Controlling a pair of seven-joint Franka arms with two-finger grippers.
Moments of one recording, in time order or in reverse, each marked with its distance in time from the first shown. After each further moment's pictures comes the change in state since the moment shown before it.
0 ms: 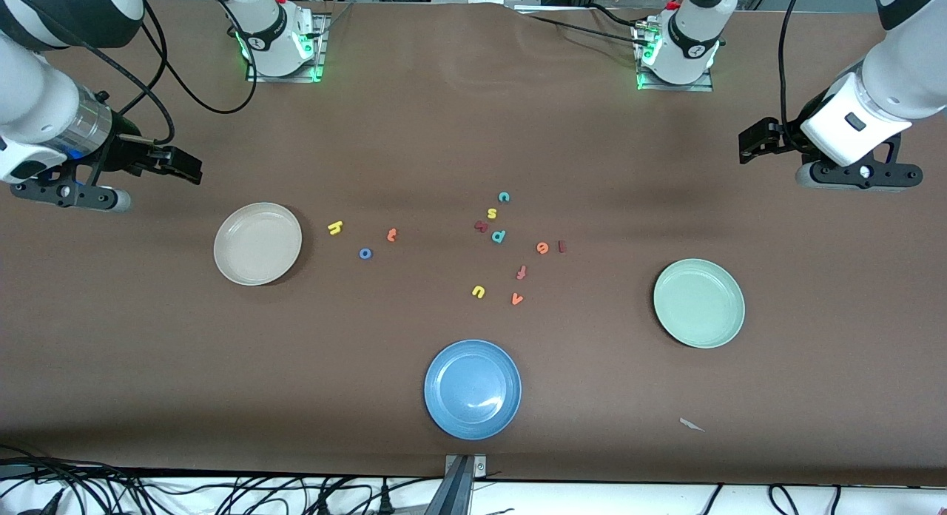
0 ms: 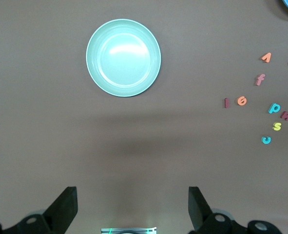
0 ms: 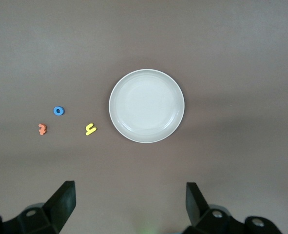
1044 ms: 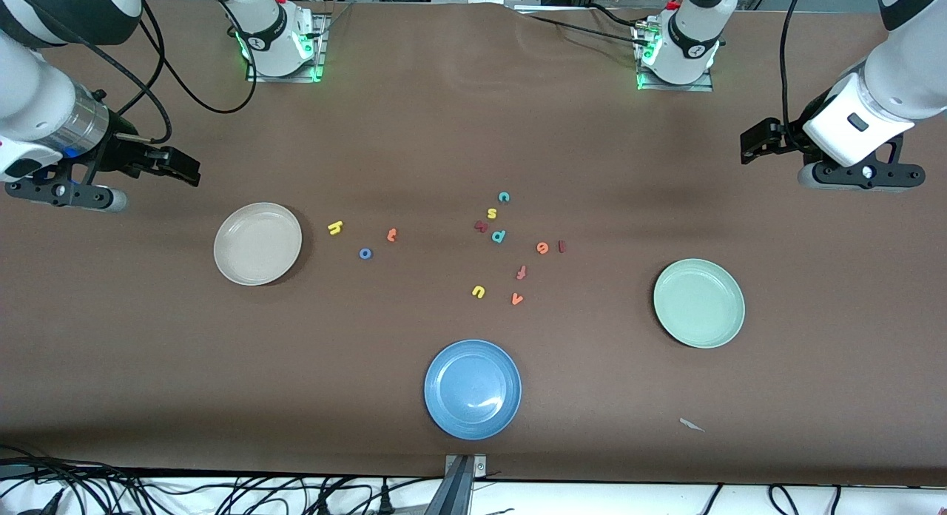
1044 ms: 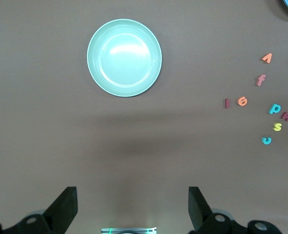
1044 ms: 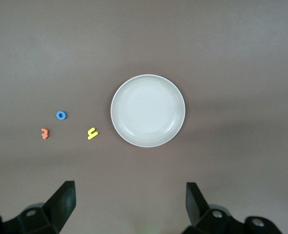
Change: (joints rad) left arm 0.004 0.000 0.000 0.000 0.000 0.000 0.000; right arm 0.000 -0.005 0.000 0.001 0.000 0.017 0.000
